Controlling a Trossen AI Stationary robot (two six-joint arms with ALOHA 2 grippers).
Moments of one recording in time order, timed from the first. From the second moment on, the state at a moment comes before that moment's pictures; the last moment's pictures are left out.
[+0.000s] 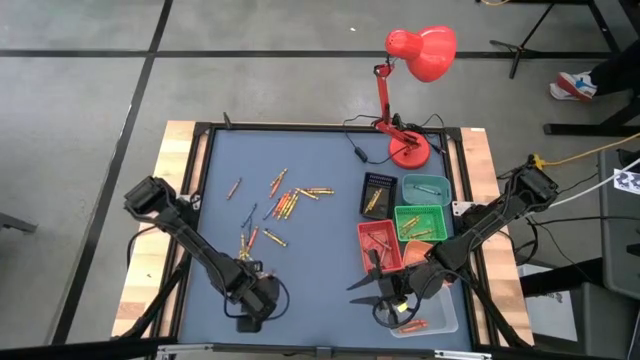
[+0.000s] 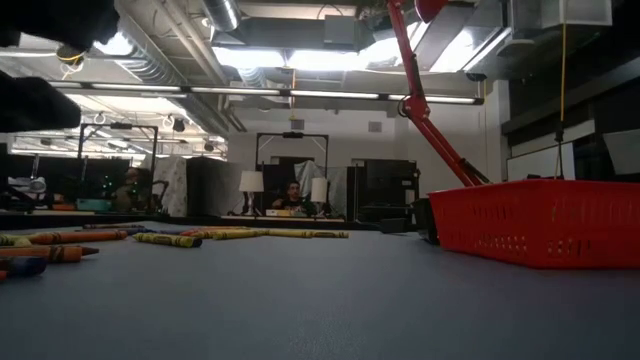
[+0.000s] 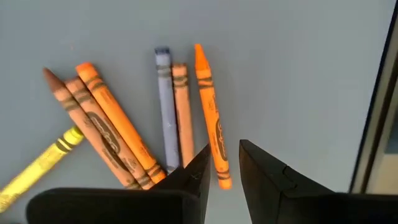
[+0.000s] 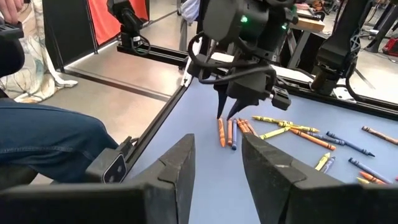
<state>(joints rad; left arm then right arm) -0.69 1.79 1.13 -0.65 0.02 -0.81 0.70 1.52 0.83 0.42 0.40 -0.01</state>
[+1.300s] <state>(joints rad) -0.69 1.88 1.13 -0.54 -0.12 -0.80 0.70 1.52 0.83 0.42 0.40 -0.01</state>
